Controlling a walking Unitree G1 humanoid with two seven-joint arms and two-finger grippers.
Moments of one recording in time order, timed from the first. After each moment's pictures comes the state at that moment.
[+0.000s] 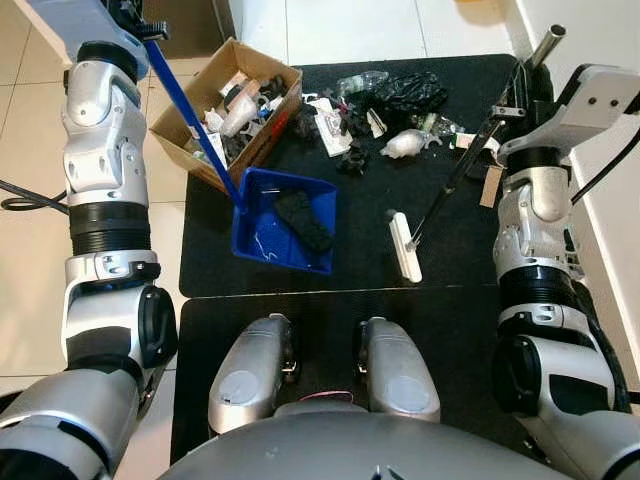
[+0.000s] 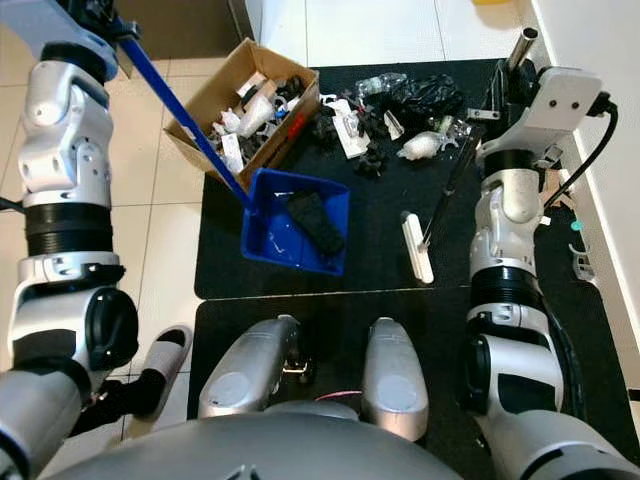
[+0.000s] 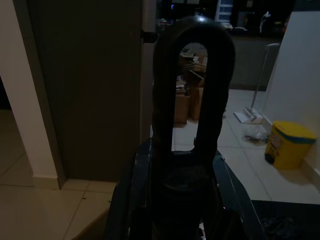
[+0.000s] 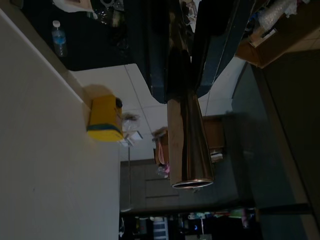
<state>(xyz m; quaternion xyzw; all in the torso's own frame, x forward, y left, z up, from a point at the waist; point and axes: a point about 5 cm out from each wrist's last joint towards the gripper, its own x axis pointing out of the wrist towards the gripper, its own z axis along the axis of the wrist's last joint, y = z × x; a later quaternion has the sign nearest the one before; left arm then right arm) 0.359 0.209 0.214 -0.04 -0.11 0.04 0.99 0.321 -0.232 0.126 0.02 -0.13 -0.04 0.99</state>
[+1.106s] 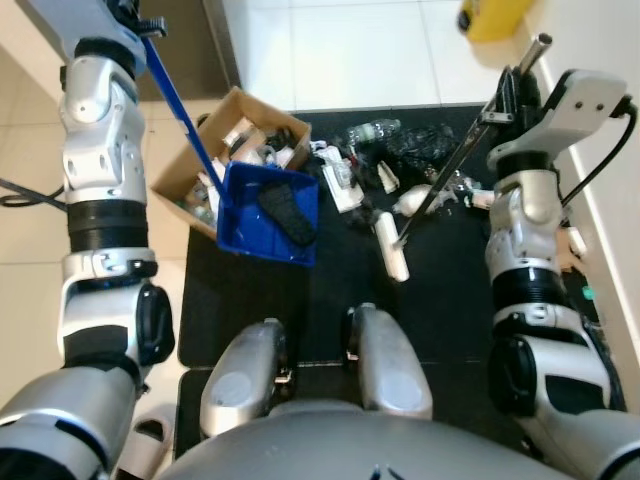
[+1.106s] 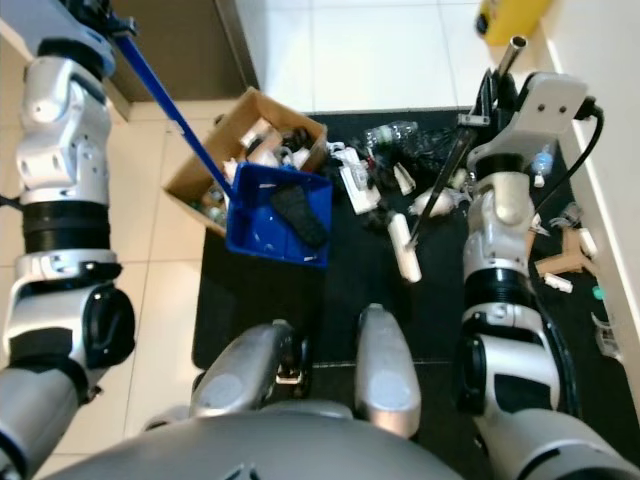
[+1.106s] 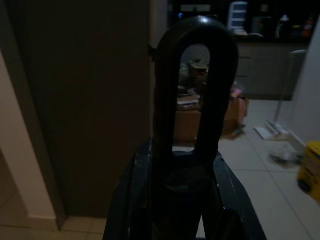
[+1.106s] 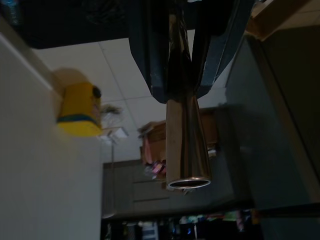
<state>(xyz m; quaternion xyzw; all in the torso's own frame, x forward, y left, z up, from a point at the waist) 0.360 0.206 0.220 -0.02 -0.12 0.04 0.99 0.320 -0.227 0.116 0.03 -0.11 -0.04 0.99</state>
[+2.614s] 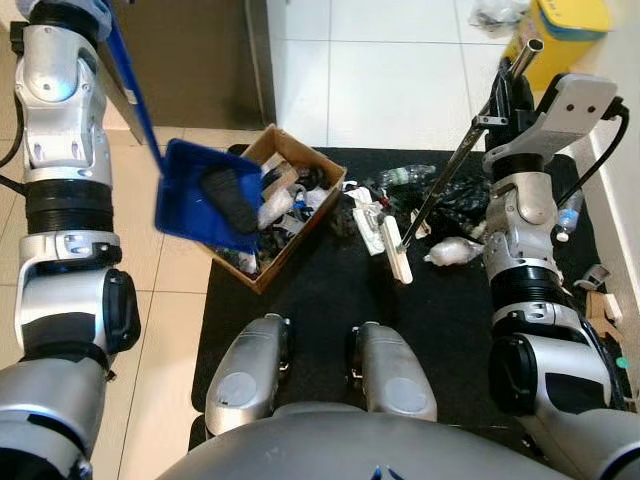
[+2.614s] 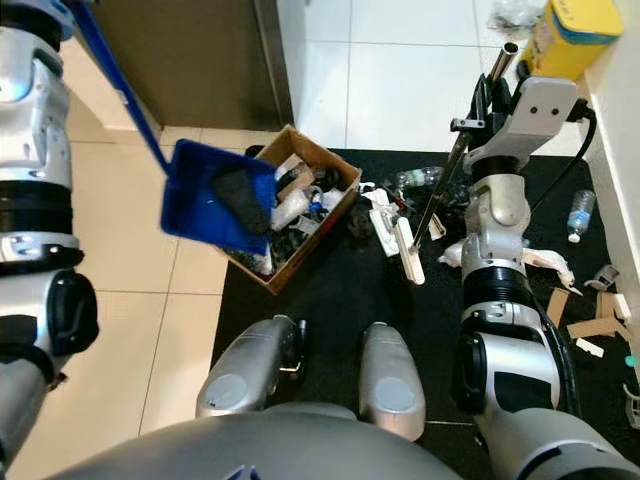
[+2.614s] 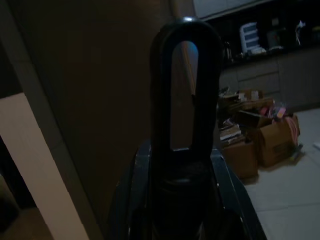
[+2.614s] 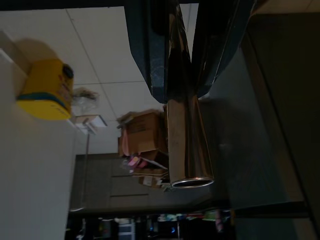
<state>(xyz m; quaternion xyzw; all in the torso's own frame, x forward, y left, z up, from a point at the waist) 0.363 0.230 0.245 0.16 -0.19 0.03 0.97 0.322 -0.224 0.113 0.03 -0.11 -0.03 0.99</state>
